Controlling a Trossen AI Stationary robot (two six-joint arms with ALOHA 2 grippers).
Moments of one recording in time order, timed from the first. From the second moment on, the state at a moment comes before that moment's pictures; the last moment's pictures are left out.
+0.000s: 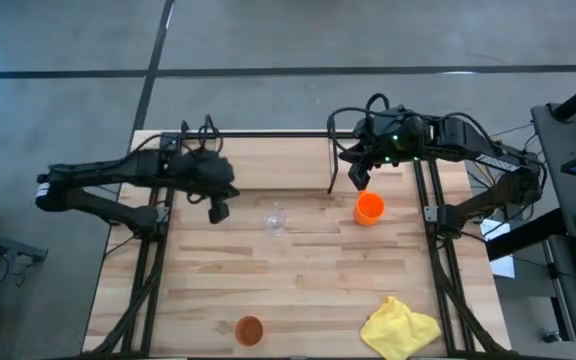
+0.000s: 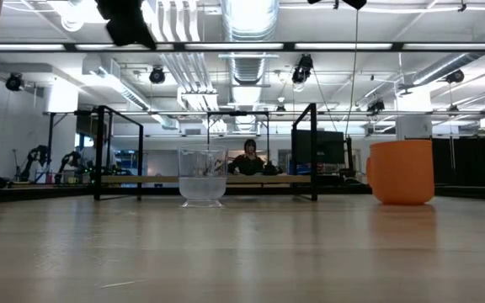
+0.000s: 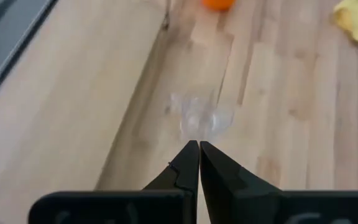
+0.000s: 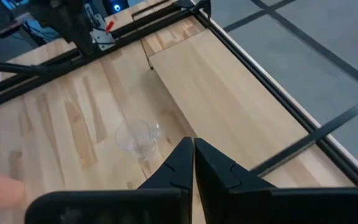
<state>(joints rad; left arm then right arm) 0.10 1.10 1.19 -0.89 -0.06 -0.15 -0.15 1.34 1.66 -1.02 0.13 0.30</state>
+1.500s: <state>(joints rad) 0.13 1.65 1.39 -0.95 -0.01 -0.36 -0.15 1.18 1.66 -1.30 0.13 0.33</state>
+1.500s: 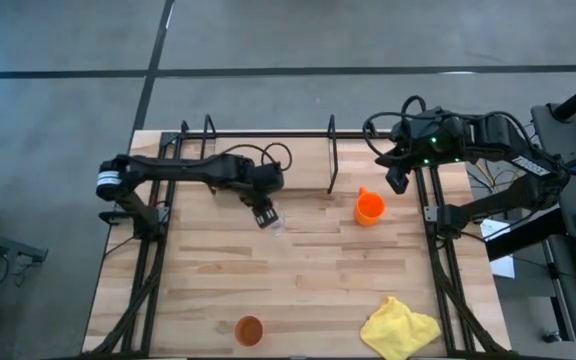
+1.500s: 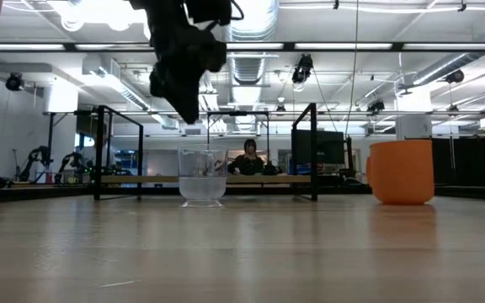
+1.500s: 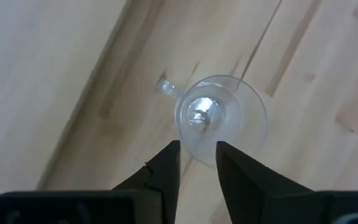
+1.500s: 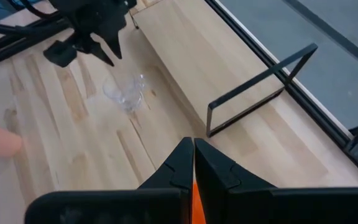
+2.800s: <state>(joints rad) 0.13 1.76 1.43 -1.02 0.01 -0.36 -0.15 1.18 1.66 -1.31 0.13 0.33</state>
